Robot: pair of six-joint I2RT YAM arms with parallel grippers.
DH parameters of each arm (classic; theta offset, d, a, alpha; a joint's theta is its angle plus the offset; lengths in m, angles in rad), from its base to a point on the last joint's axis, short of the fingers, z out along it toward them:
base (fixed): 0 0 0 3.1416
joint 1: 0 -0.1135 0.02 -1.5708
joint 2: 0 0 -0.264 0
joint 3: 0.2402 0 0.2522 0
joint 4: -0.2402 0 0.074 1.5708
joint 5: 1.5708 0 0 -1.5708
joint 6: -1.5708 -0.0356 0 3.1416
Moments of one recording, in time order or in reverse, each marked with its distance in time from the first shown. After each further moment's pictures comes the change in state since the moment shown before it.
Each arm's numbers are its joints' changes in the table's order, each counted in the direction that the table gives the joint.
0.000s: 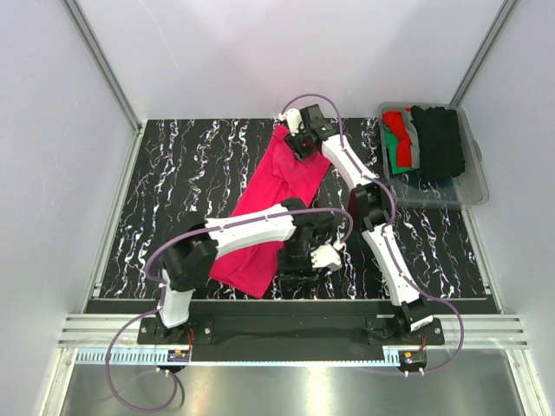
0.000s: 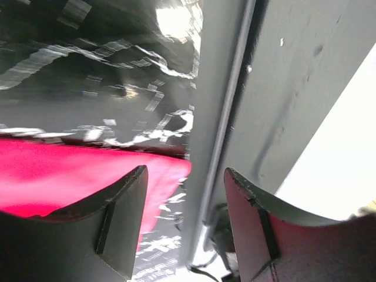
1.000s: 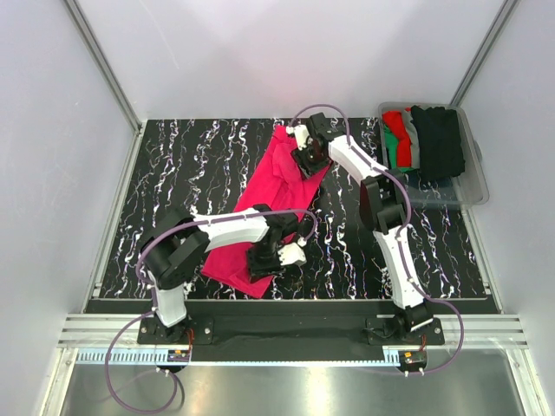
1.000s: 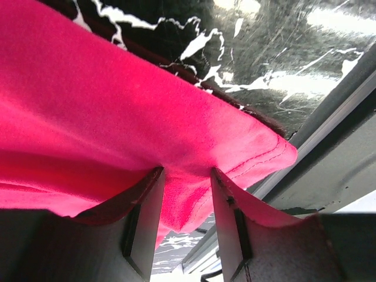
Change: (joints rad) left arm -0.167 0.122 -0.363 0.245 -0.192 -0.013; right arm 0.002 0.311 -0.534 -0.034 -0.063 -0.116
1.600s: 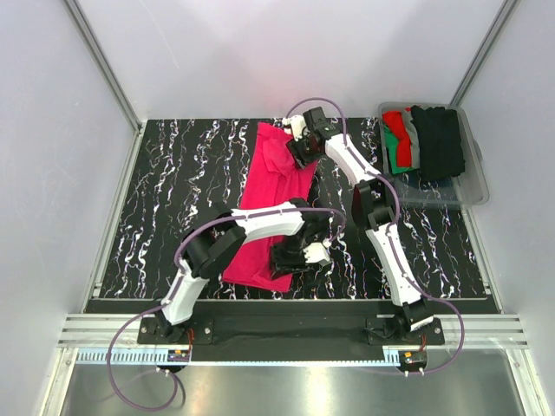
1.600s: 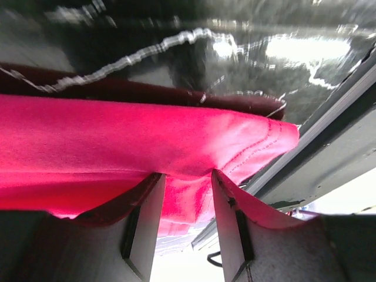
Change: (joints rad) left arm 0.089 -0.285 0.379 -0.206 0.011 0.011; right arm 0.011 -0.214 0.346 -0.002 -0.019 0.046
